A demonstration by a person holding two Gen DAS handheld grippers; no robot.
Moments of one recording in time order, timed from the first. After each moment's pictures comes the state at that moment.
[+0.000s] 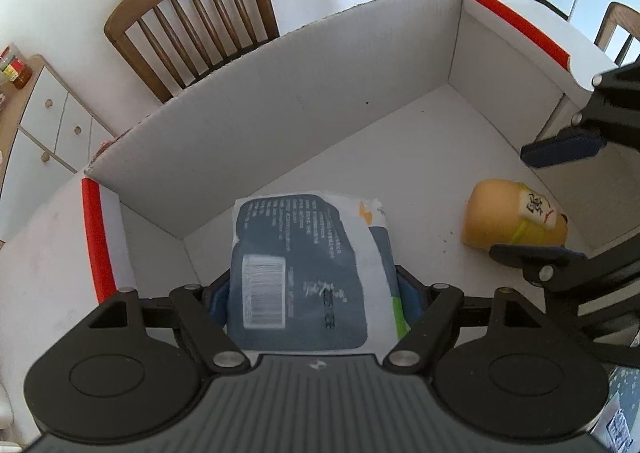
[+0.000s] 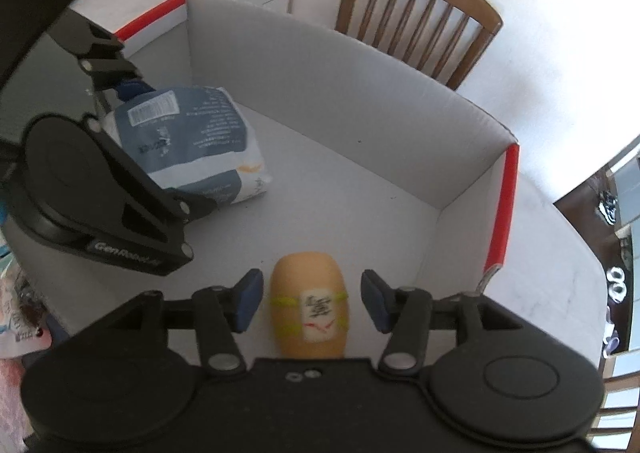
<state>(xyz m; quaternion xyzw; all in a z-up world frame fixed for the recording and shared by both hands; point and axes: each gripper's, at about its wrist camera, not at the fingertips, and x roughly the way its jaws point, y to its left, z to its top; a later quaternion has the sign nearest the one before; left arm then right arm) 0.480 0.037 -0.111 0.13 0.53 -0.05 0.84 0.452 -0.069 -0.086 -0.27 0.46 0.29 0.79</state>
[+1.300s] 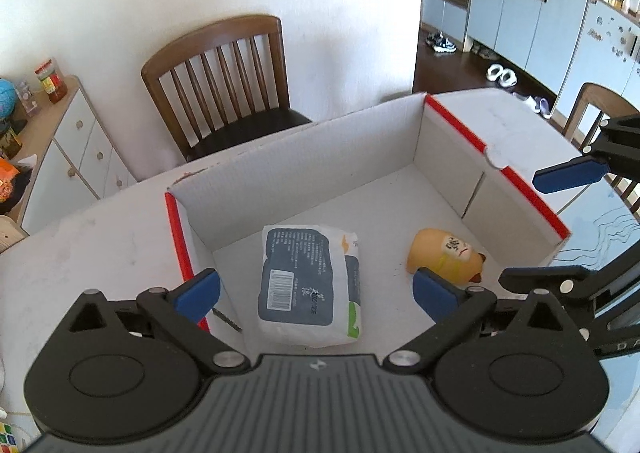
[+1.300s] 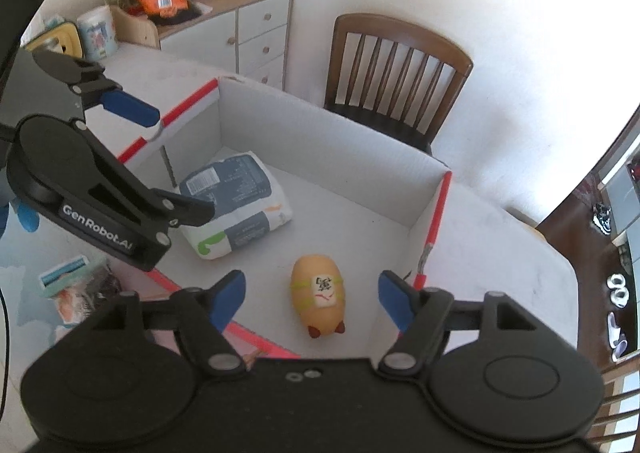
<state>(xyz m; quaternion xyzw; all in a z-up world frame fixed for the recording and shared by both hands) 0.403 0.046 -0.024 0.07 0.44 -0.04 0.89 0.390 -0.109 -0.010 -0.20 0.41 0.30 0.84</state>
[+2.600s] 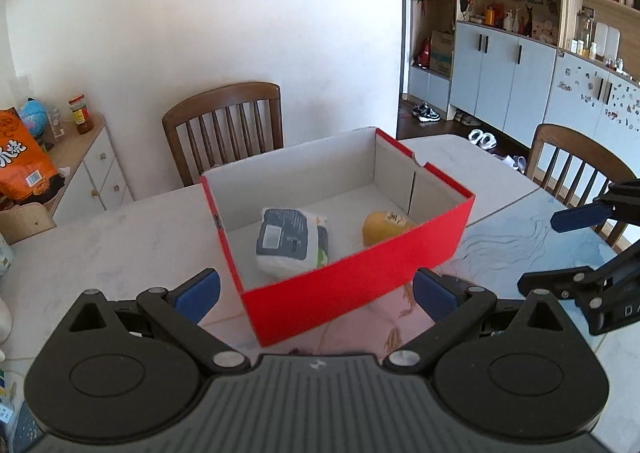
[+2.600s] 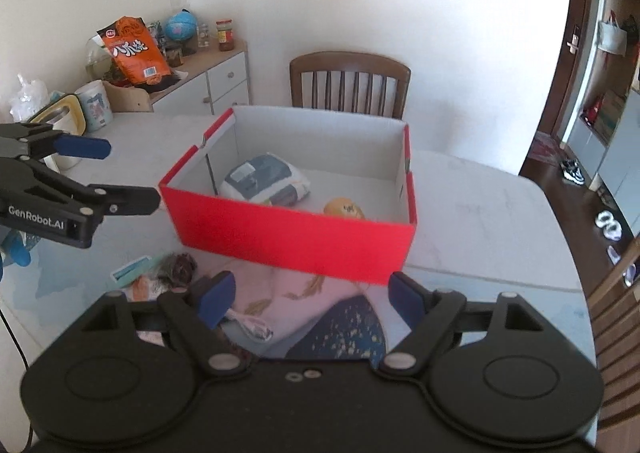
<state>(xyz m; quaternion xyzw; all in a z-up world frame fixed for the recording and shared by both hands) 0.237 0.052 -0.004 0.05 0.33 -0.06 0.94 0.242 -0.162 -0.007 -0.08 0.36 0.23 0.90</state>
